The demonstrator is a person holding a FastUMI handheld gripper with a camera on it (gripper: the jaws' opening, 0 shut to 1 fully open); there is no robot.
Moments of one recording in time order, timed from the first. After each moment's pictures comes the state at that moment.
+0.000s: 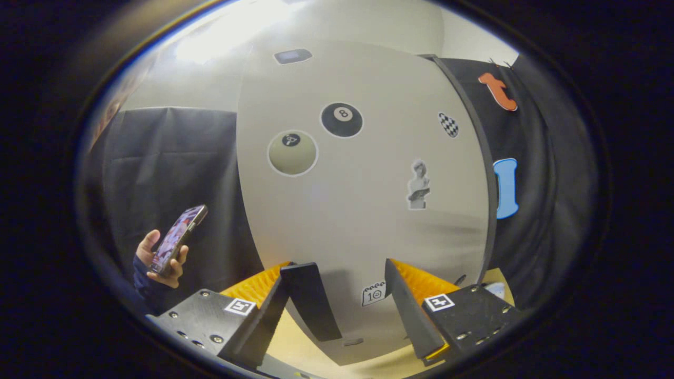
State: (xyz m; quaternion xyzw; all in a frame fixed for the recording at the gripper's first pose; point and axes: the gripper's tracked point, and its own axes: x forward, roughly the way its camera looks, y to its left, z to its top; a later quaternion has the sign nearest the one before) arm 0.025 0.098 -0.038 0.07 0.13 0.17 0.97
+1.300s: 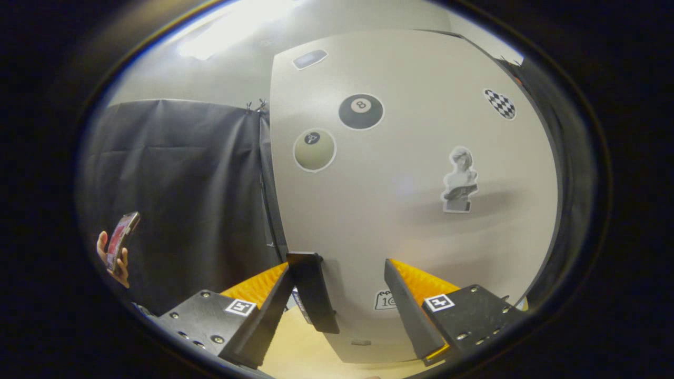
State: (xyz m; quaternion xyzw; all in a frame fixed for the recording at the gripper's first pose) arm 0.111 0.147 -0.079 0.06 0.10 0.17 0.98
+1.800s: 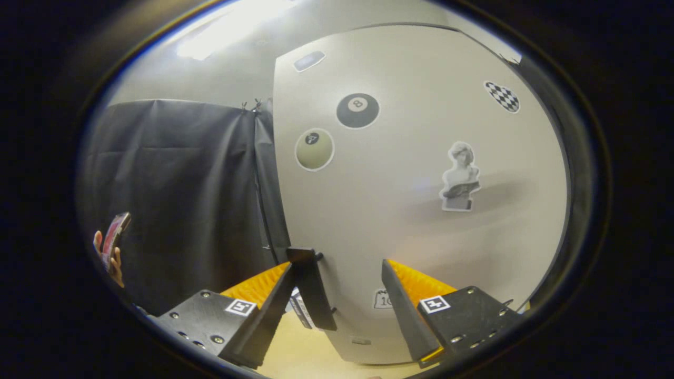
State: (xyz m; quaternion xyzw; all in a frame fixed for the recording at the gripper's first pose) arm 0.114 0.139 -0.079 0.06 0.10 0.16 0.98
